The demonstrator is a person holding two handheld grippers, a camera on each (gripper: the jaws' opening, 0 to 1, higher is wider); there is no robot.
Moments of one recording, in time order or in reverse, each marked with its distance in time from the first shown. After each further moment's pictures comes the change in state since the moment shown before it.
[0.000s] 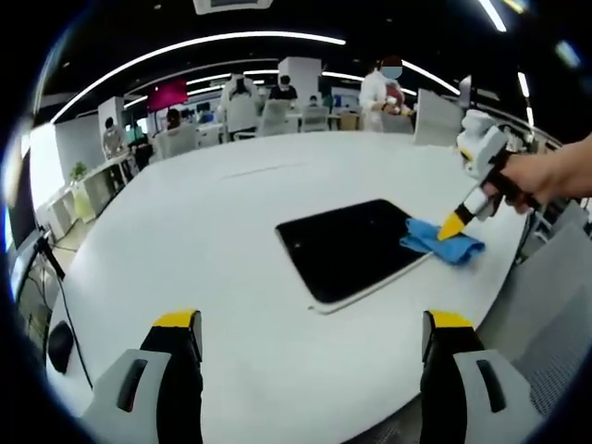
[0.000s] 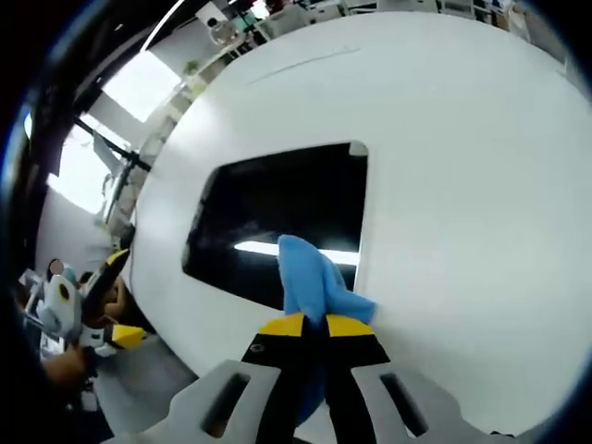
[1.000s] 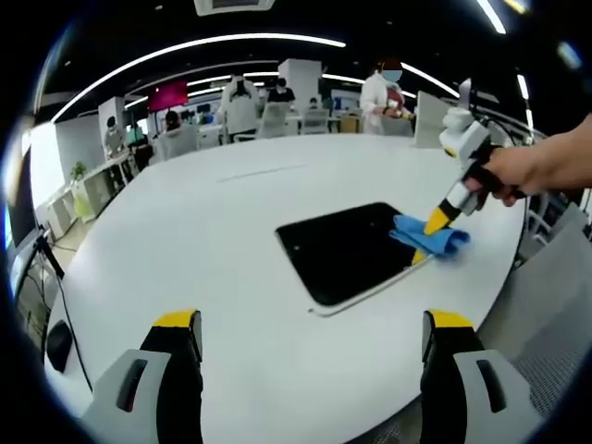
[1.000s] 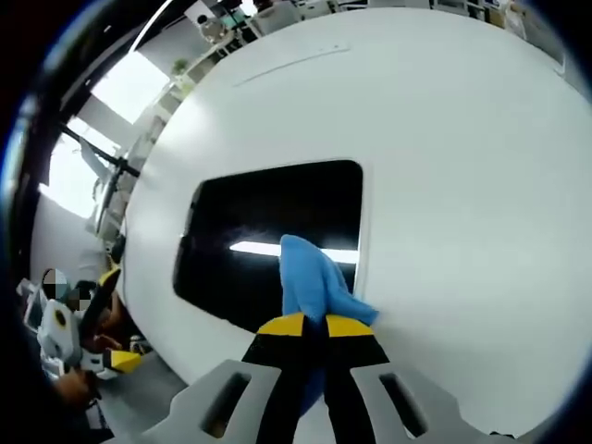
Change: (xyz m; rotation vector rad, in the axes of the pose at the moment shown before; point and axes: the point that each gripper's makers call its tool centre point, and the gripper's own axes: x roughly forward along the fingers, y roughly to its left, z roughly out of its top) left arm 0.000 0.003 0.000 -0.021 -0.010 0.003; right arm 0.010 -0.004 0.023 0.016 0.020 -0.041
